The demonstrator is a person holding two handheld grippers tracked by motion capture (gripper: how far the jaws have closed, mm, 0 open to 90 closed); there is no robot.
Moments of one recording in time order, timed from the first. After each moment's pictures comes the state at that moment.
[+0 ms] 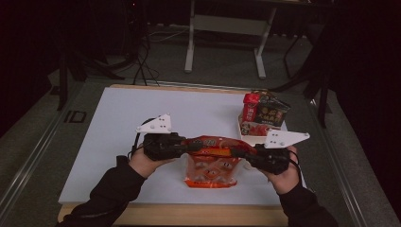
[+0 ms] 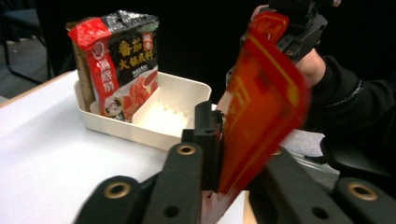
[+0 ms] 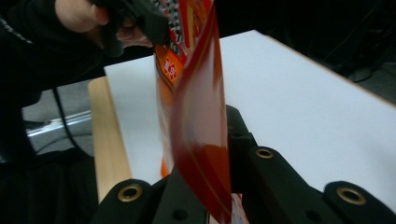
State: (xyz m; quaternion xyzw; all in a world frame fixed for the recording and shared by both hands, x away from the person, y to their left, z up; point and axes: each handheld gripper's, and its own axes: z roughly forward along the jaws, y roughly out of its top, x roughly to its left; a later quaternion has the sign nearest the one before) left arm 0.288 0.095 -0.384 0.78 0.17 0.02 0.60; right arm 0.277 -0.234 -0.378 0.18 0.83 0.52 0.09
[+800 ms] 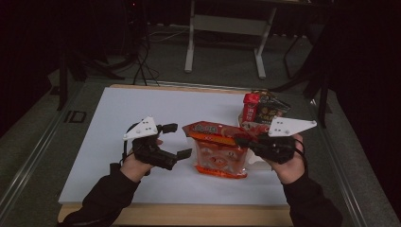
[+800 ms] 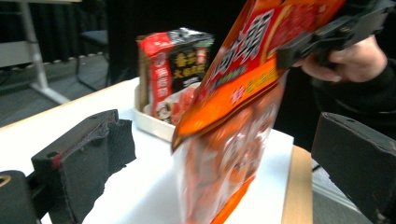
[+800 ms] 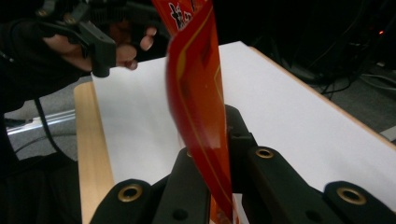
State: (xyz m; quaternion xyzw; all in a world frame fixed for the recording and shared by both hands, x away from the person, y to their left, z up) left arm 0.280 0.121 -0.403 0.74 0.25 0.10 0.62; right arm 0.289 -0.235 -0.346 0.17 0.83 0.52 0.11
